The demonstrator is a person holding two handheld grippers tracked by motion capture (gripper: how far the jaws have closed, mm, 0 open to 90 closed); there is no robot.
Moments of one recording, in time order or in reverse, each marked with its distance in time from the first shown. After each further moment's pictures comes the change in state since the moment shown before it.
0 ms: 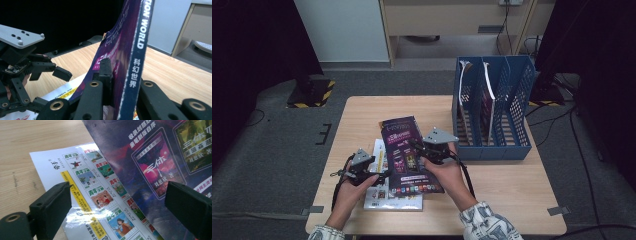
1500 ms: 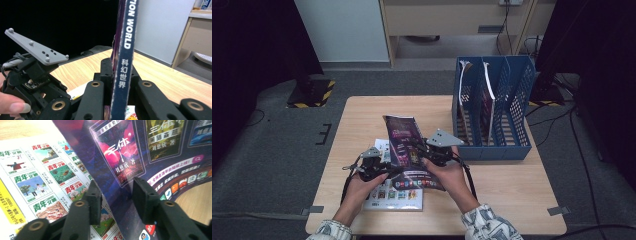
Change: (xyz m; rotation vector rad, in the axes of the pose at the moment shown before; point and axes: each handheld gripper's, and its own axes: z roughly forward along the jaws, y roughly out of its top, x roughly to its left) left arm -0.010 0.013 0.024 0.086 -0.235 -0.072; right arm 0.002 0.002 -0.012 -0.084 0.011 -0.011
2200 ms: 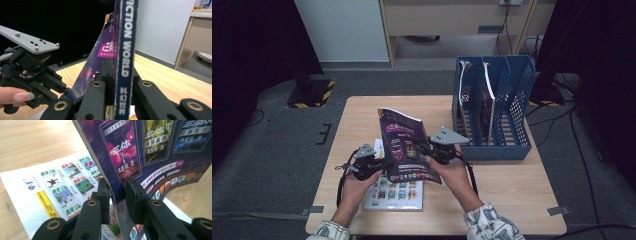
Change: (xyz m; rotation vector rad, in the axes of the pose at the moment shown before) left arm -0.007 0.010 -0.024 -0.072 0.133 0.087; right arm -0.006 0.006 -0.008 -0.016 0.014 0.032
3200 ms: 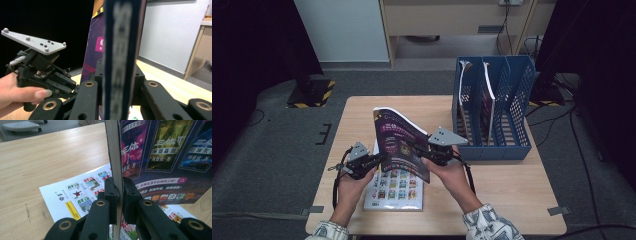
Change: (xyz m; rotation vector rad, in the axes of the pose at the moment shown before) left arm 0.000 0.003 -0.017 -0.096 0.108 0.069; right arm 0.012 0.012 -0.001 -0.057 0.063 -0.008
